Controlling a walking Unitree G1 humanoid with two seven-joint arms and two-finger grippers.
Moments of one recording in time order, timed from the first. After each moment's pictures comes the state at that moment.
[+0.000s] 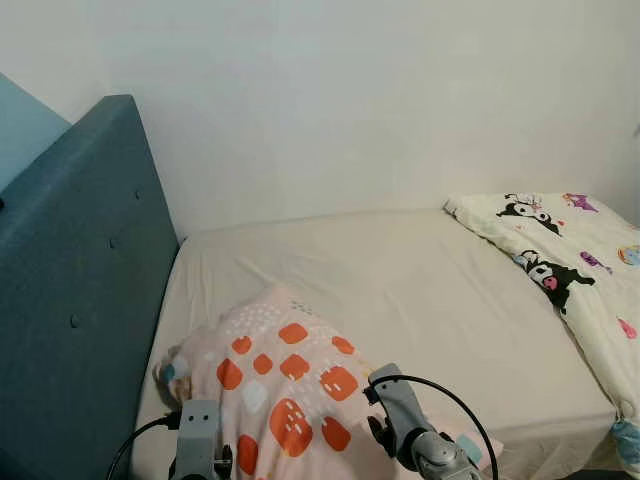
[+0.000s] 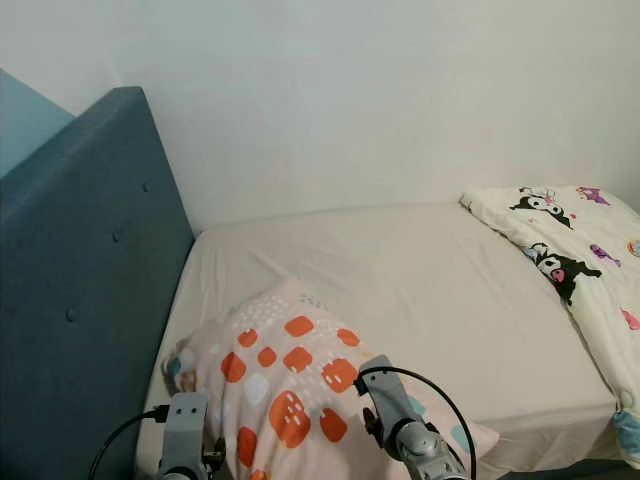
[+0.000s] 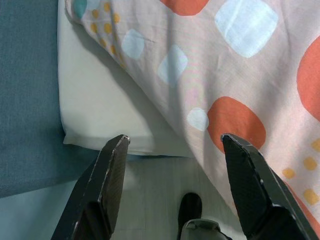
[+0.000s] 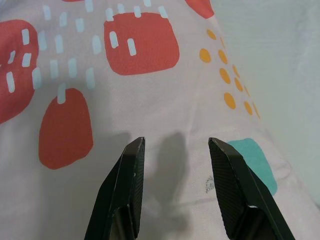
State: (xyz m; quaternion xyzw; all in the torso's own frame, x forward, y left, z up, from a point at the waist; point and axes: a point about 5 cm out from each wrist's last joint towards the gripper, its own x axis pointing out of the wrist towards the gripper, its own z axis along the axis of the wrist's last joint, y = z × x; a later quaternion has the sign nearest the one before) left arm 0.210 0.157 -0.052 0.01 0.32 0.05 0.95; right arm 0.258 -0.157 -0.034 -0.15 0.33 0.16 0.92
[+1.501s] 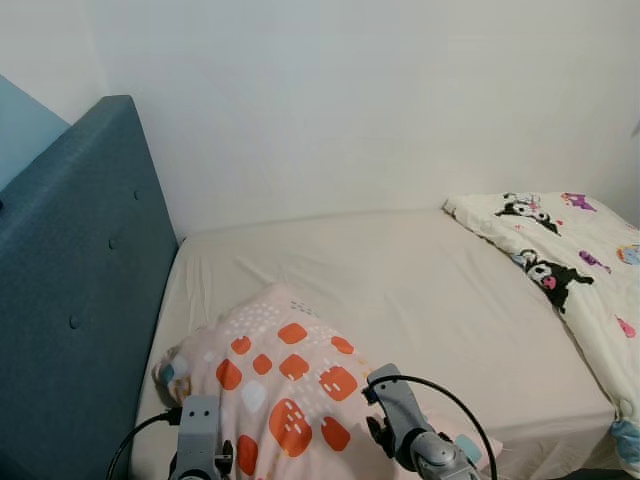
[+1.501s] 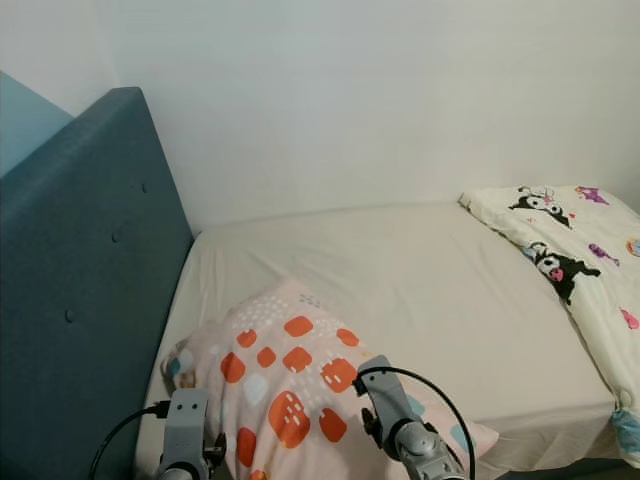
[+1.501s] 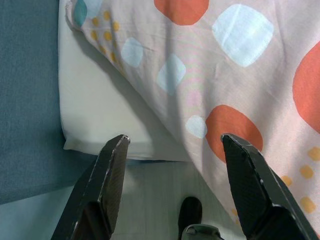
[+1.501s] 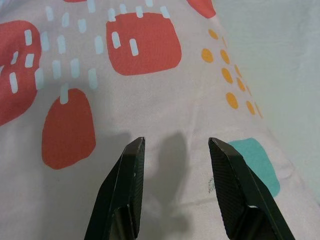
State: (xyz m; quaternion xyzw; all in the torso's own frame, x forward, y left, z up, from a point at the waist) left arm 0.215 0.157 -0.049 0.01 0.31 0.05 0.95; right arm 0.258 -0.155 -0.034 -0.14 0.33 0.16 0.92
